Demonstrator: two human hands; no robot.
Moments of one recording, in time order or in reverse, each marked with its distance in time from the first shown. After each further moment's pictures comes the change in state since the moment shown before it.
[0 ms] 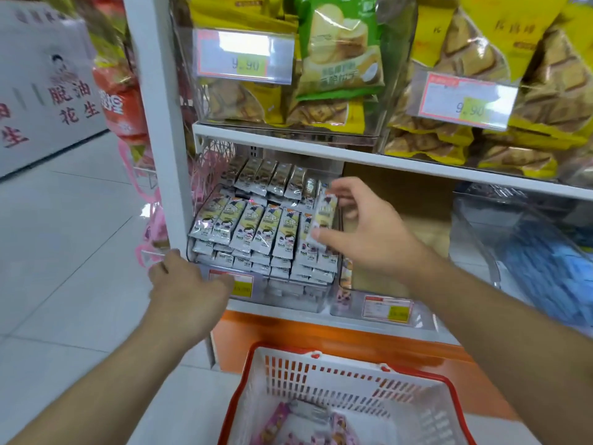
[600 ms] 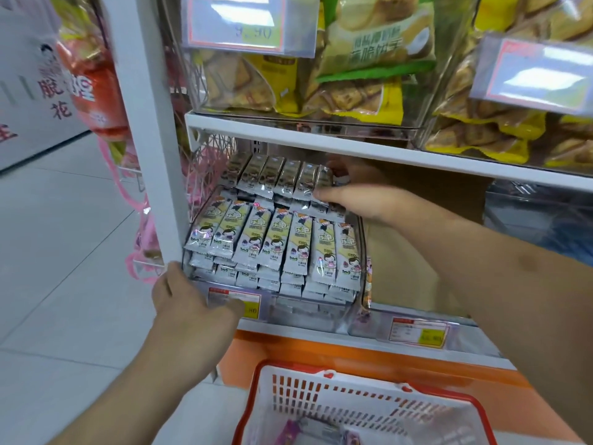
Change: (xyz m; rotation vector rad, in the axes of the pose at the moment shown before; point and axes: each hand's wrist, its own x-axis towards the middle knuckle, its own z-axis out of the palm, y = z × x) left_hand 0.028 -0.015 0.014 -0.002 -0.062 0.028; right_hand 0.129 0.028 0.020 -0.107 -0.097 0.150
